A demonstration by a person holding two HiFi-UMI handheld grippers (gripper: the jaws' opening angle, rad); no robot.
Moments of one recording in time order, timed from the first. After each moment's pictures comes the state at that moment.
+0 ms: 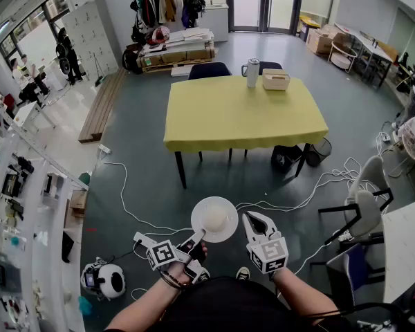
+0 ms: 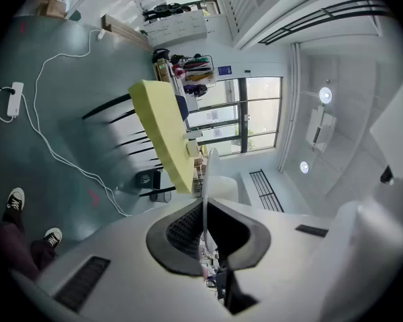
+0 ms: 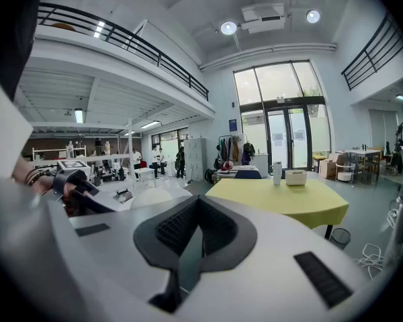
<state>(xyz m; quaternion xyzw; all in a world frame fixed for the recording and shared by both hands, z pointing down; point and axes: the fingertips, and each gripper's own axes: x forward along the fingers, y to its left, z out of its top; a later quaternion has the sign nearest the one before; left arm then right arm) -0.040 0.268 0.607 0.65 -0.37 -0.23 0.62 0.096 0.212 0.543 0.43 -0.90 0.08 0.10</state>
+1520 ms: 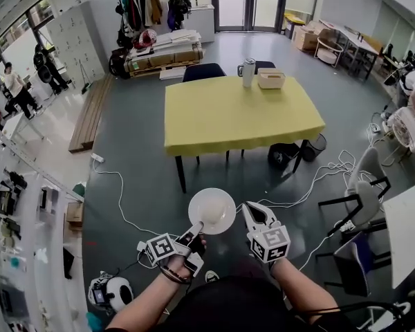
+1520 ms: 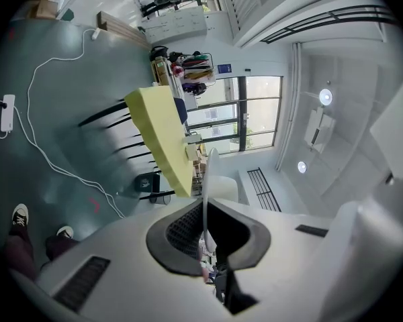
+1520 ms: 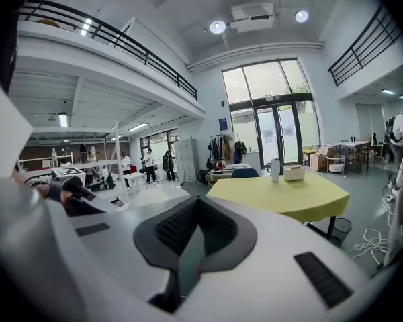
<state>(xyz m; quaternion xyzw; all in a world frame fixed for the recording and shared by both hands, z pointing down) -0.124 0.221 0.595 0.66 -0.36 -0.22 0.63 0.020 0.172 0.534 0.46 -0.87 0.11 0.08</state>
